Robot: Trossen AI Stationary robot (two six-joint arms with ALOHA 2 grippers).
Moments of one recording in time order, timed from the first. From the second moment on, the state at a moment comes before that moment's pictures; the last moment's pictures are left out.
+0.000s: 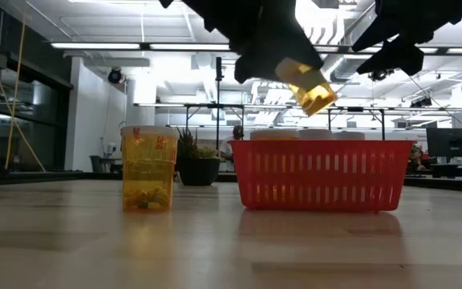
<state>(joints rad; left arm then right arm) -0.16 1.87 1.41 -0.18 -0.08 -0.23 0.13 0.72 0.65 -0.50 0.39 0.63</state>
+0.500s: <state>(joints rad) -0.14 1.93 1.42 -0.20 -0.06 -0.19 0.13 0.72 0.65 -0.54 0.39 0.63</state>
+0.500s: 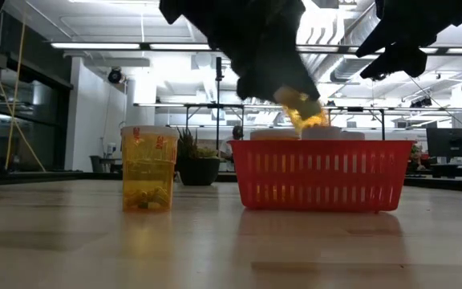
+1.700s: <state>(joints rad) -0.14 1.96 1.41 -0.24 -0.01 -0.14 0.13 0.72 0.65 -0.57 0.41 0.63</state>
